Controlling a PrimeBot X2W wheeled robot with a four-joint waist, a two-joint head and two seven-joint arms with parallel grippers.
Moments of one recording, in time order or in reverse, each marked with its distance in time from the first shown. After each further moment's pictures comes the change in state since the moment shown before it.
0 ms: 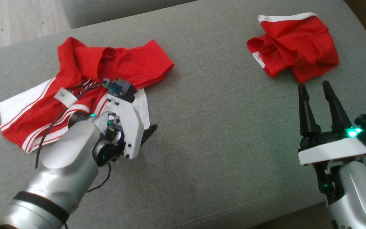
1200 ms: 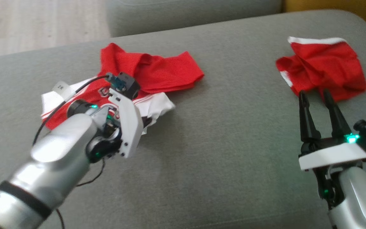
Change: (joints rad) left arm -0.085 0.088 -0.188 -0.094 -0.119 0.000 -0.040; right arm 0.013 0.001 -0.005 0.027 0.006 0.000 -0.008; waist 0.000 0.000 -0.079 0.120
